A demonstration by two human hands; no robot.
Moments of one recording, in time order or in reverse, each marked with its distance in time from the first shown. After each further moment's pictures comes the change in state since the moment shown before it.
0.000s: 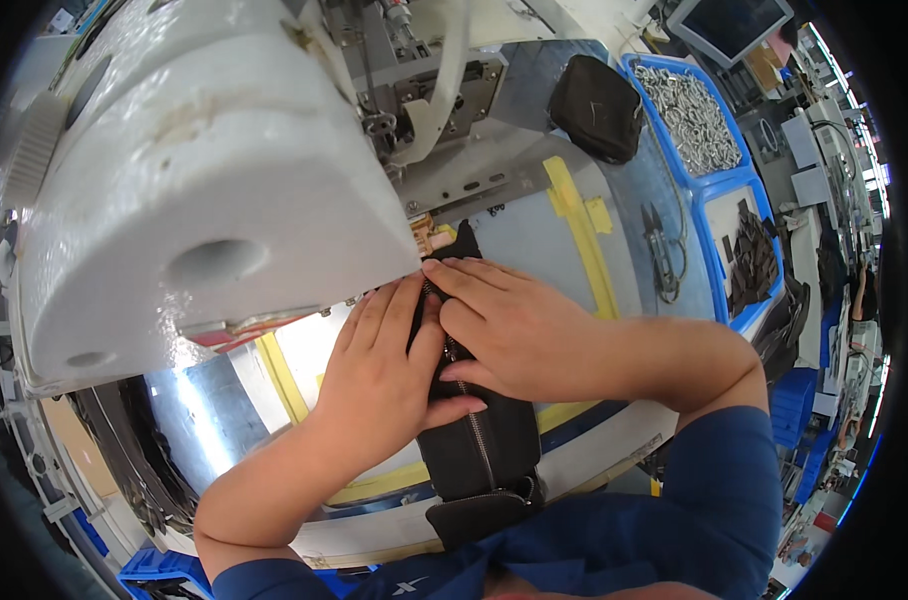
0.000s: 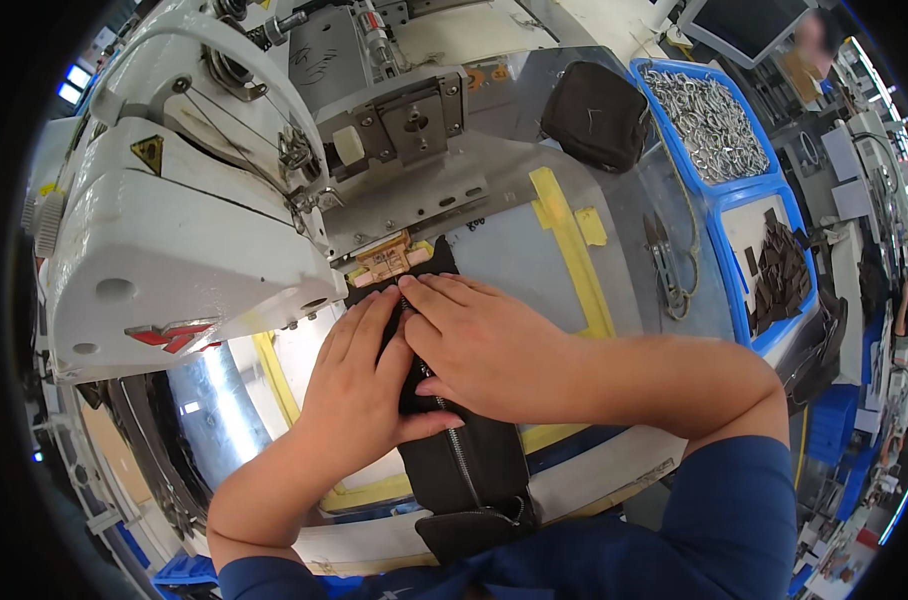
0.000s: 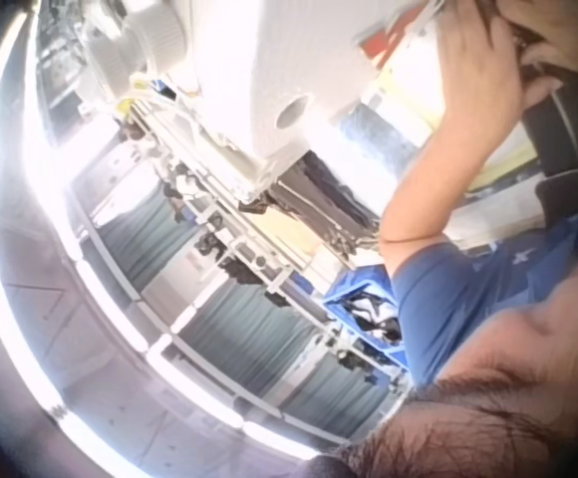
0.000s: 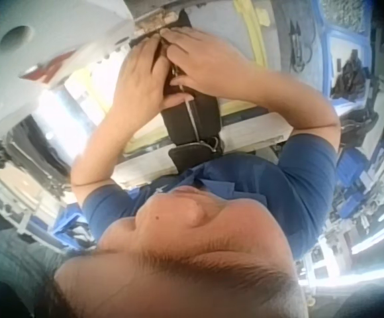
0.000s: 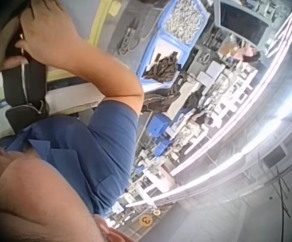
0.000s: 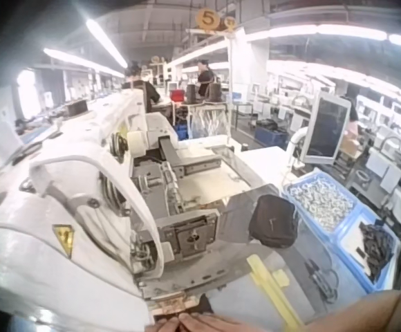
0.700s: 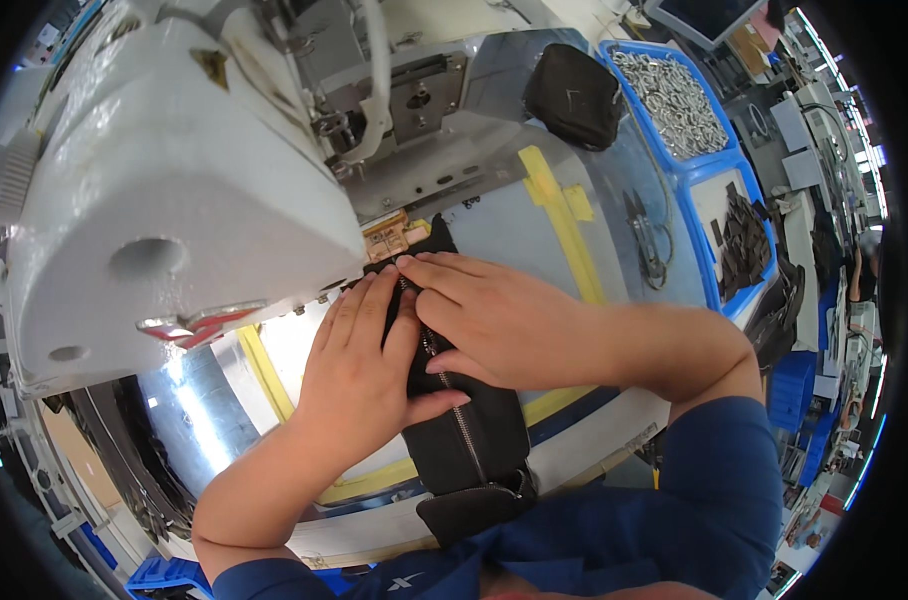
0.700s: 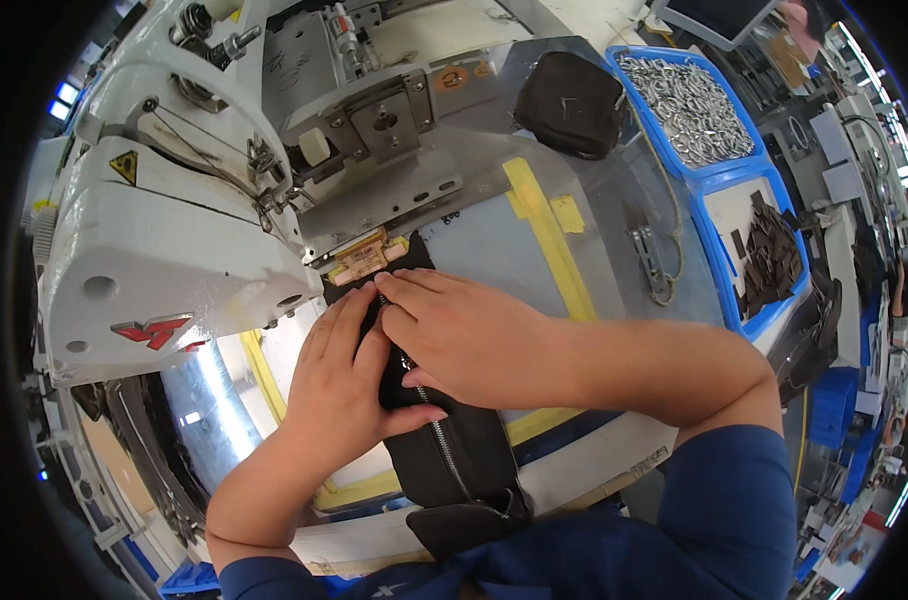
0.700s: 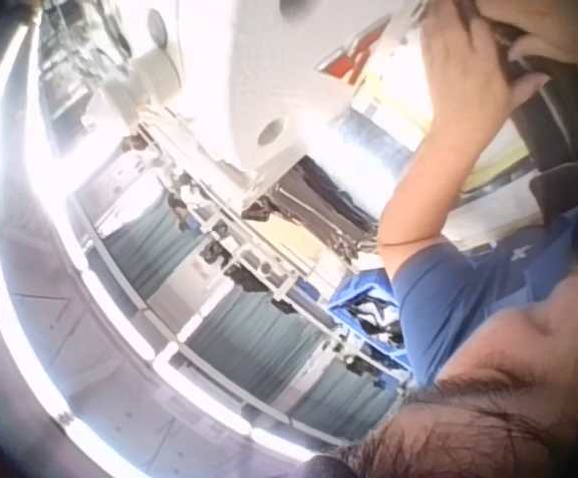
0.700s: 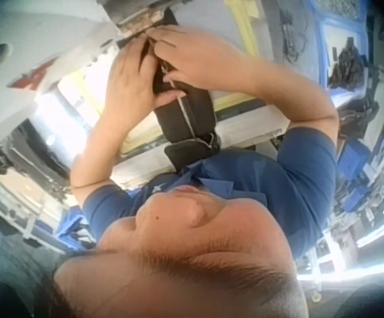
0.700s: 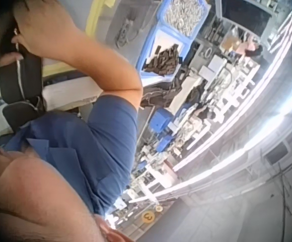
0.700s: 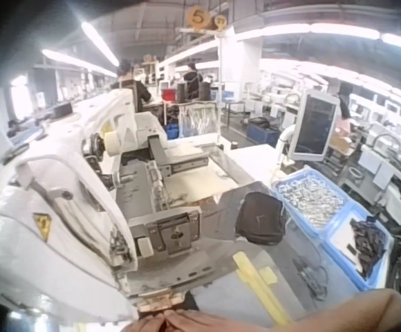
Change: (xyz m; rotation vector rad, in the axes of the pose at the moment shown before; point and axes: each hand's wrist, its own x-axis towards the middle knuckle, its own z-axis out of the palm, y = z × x) left_hand 0.000 0.001 0.002 -0.008 0.017 -0.026; right_hand 0.000 0.006 -0.002 0.009 -0.031 -0.075
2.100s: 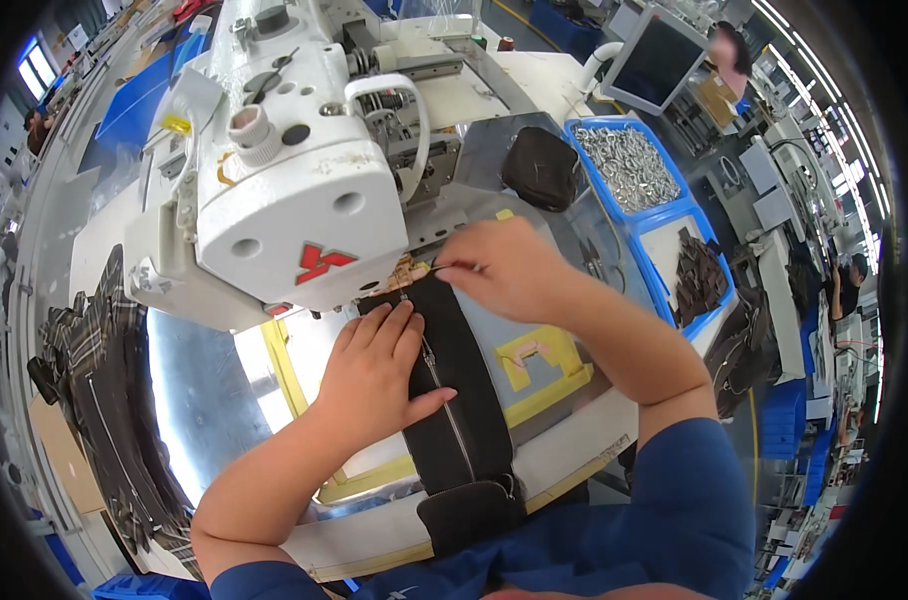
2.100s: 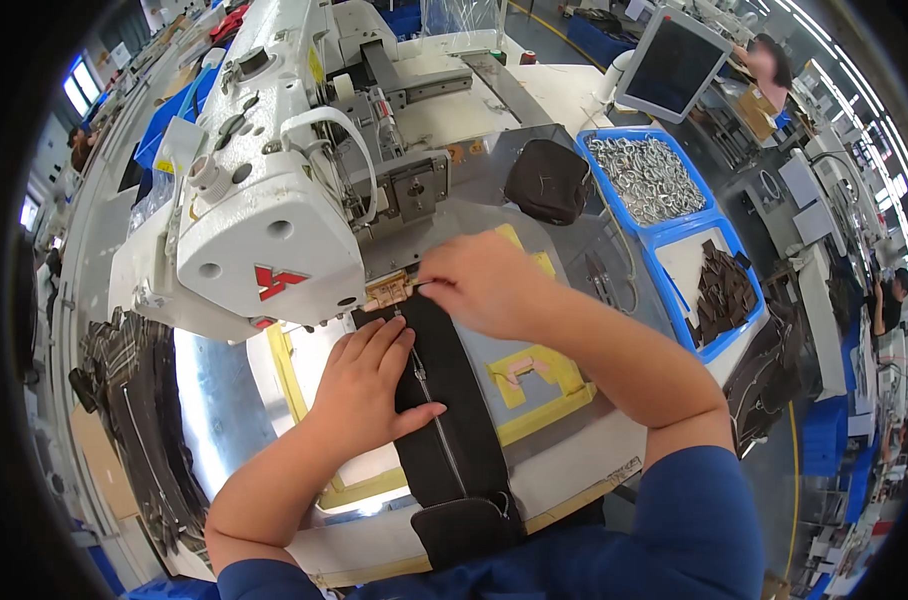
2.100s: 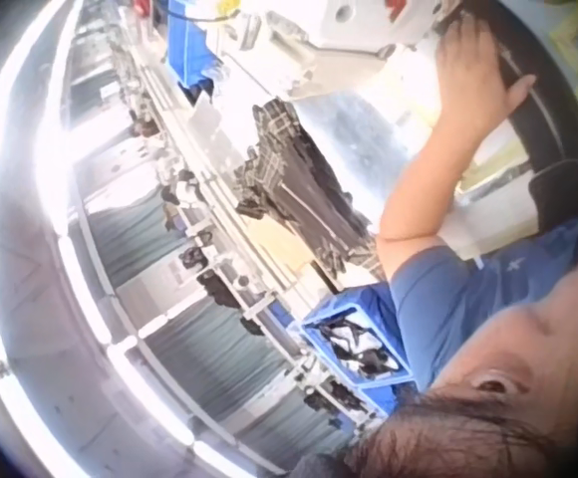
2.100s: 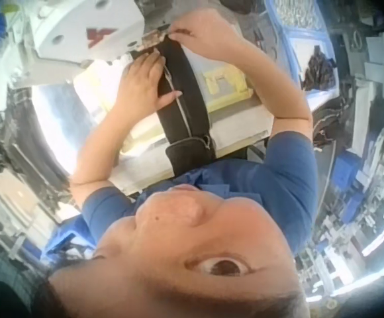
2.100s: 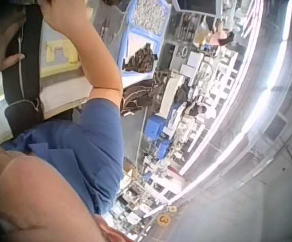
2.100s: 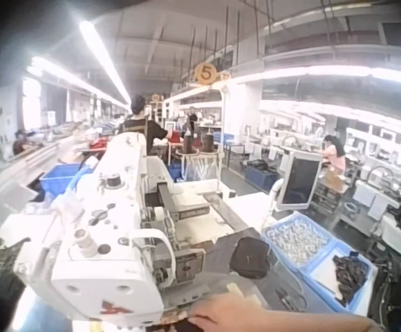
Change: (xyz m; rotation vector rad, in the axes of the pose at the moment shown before) left_hand -0.007 0.001 0.000 0.095 0.074 0.081; right_hand 0.011 0.022 -0.048 0.043 0.285 0.242
